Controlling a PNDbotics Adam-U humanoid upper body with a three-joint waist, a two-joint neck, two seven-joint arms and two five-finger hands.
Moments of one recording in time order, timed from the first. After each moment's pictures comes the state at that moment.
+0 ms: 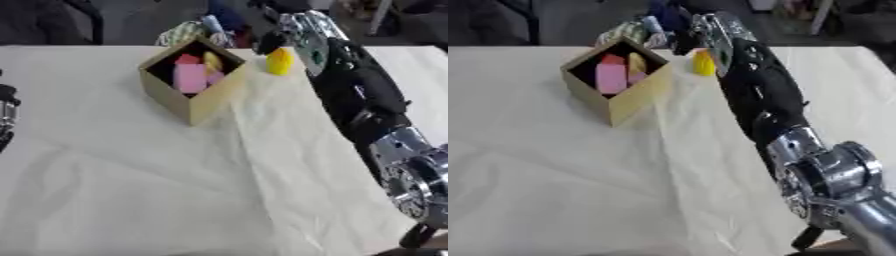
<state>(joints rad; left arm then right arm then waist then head) -0.19 0.30 0.10 -1.82 -0.23 -0.03 0.05 -1.21 -0.20 -0.09 -0.57 1.14 0.03 0.23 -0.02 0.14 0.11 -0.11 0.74</state>
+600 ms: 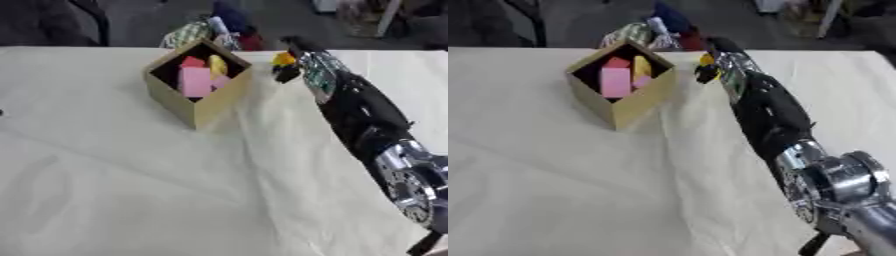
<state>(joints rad) -0.20 0.30 0.10 -1.83 -0.23 -0.03 0.05 -1.16 -0.25 -0.11 -0.40 1.07 0.18 0.08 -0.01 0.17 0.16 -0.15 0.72</state>
